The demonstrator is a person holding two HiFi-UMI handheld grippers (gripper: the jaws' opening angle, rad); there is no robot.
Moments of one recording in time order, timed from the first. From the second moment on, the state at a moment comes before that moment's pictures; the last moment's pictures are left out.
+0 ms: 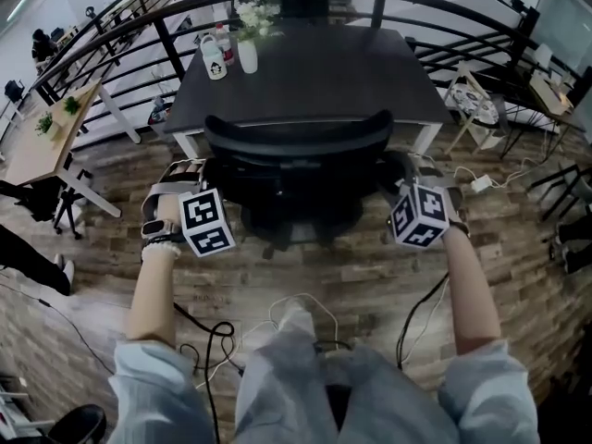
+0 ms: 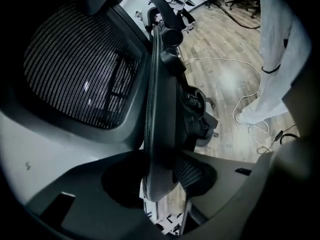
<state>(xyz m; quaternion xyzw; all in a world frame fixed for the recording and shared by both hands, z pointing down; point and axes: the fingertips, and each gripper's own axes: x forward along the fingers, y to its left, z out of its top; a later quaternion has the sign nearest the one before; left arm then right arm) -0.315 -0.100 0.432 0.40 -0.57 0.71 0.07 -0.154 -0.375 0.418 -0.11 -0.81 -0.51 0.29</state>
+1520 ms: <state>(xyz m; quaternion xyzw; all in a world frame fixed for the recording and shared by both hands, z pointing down) -0.124 -0.065 0.433 0.44 -0.59 0.68 0.02 0.022 -0.340 0.423 -0.03 -0.83 -0.47 0.29</state>
